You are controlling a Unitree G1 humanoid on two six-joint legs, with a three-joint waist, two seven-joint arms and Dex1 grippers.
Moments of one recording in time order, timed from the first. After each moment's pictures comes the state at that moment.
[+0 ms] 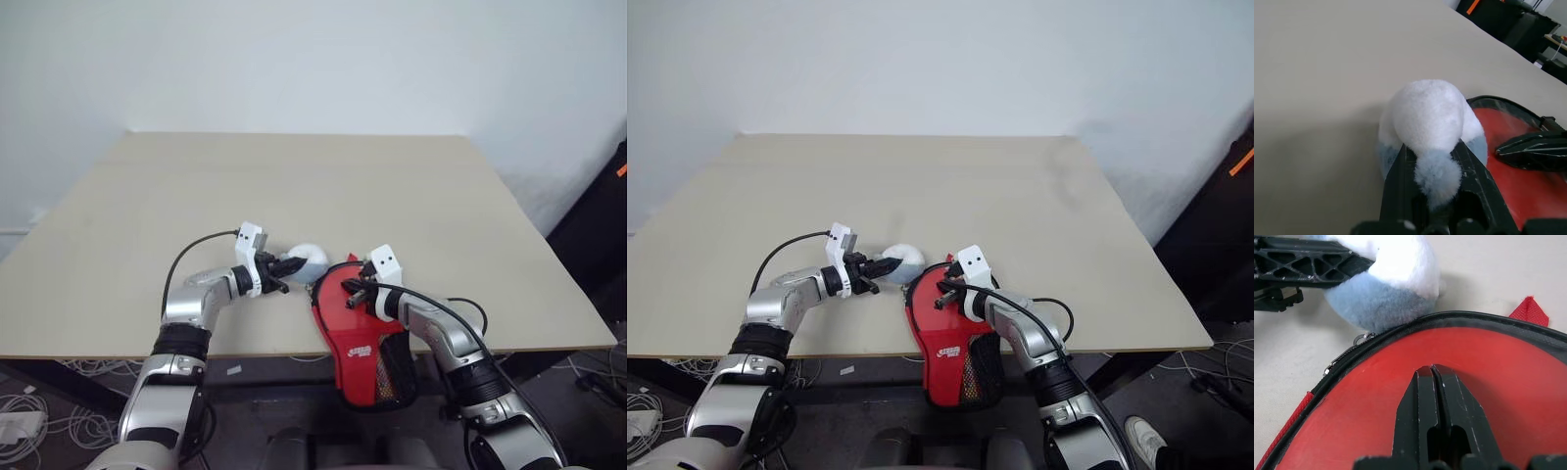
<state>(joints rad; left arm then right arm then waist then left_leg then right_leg) -0.61 0.39 0.03 0.62 -0.36 0.48 -0.90 -0.40 -0.11 0.24 0.12 0.23 0.66 0.45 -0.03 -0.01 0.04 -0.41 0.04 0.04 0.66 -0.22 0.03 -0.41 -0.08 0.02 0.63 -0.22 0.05</state>
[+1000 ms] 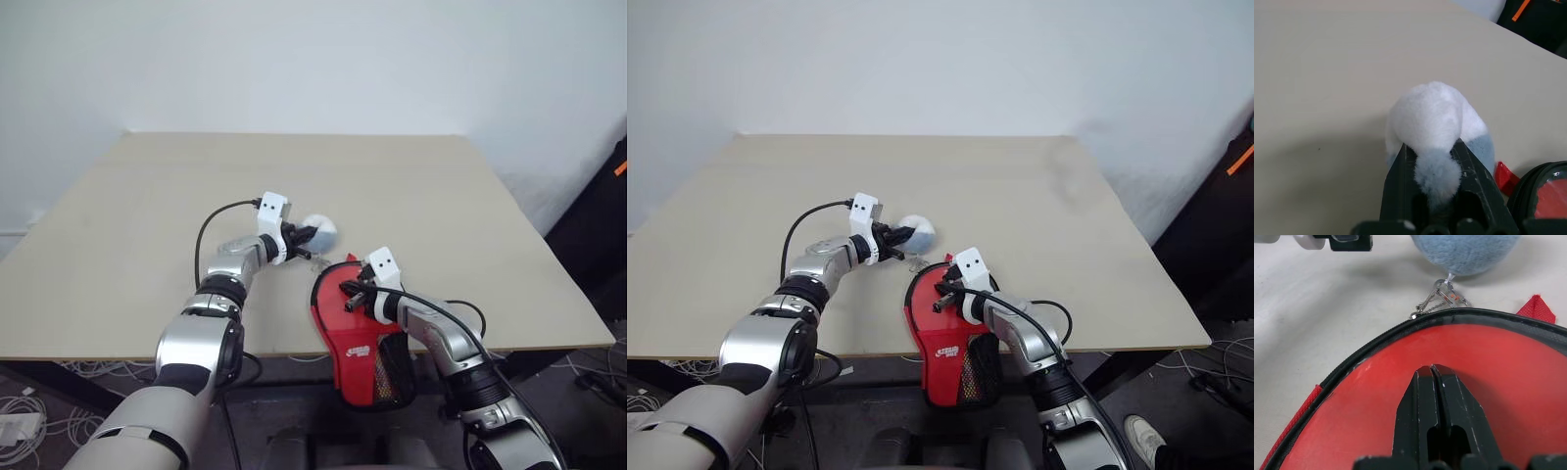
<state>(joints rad) -0.99 0.25 0.07 1.24 -0.17 0.10 -0.72 -0.38 -0.11 0.25 0.09 0.22 0.66 0.46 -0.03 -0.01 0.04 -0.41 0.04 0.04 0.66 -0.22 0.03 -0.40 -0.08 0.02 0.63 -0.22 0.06</state>
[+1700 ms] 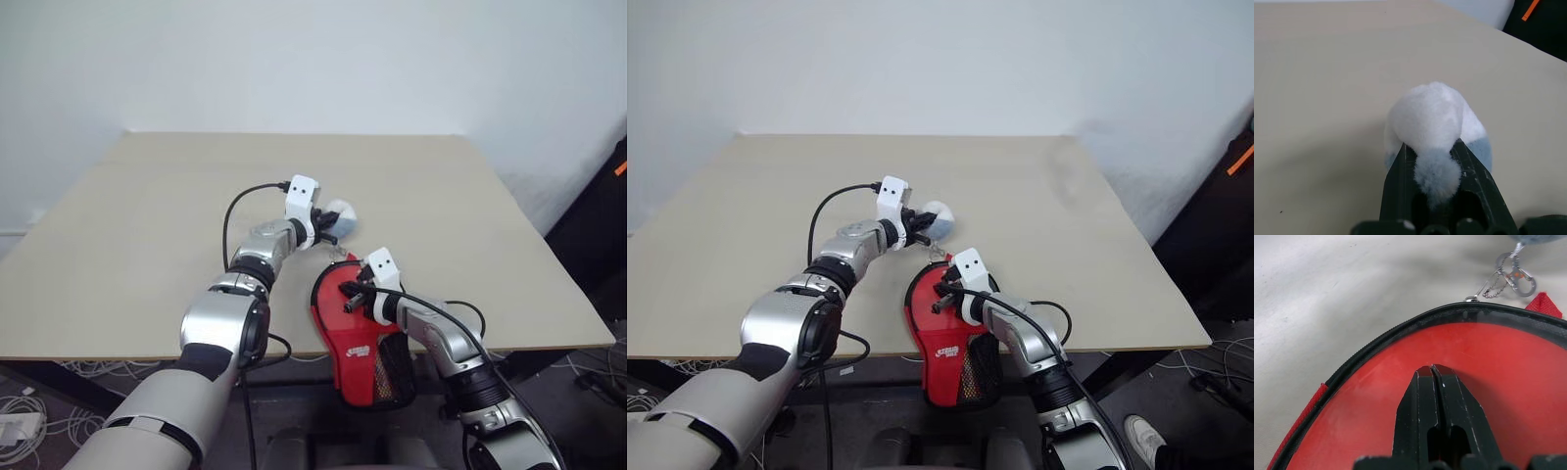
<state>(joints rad) -1.15 0.12 0.10 1.35 -0.09 0.06 -0.55 -0.38 -0.11 0.25 0.07 0.22 0.68 0.46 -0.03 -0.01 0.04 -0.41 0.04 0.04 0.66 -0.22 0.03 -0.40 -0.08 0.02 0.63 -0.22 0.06</state>
